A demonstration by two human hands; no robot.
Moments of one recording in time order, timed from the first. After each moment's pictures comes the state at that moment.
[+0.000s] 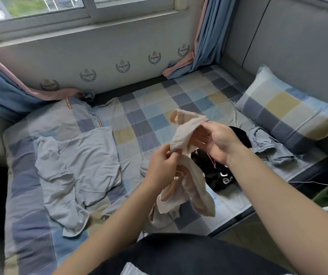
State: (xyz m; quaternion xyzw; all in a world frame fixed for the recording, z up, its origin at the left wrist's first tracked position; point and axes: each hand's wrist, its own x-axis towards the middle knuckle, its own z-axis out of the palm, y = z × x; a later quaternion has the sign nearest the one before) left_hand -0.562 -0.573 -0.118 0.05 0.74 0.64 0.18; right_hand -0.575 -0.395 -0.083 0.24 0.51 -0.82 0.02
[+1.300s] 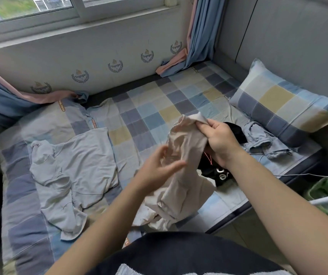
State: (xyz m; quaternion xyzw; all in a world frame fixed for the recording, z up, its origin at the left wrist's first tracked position) left_hand -0.567 -0.585 -0.121 0.18 0.83 0.48 0.23; right_hand -0.555 -0.383 -0.090 0.20 0.60 -0.77 -0.04
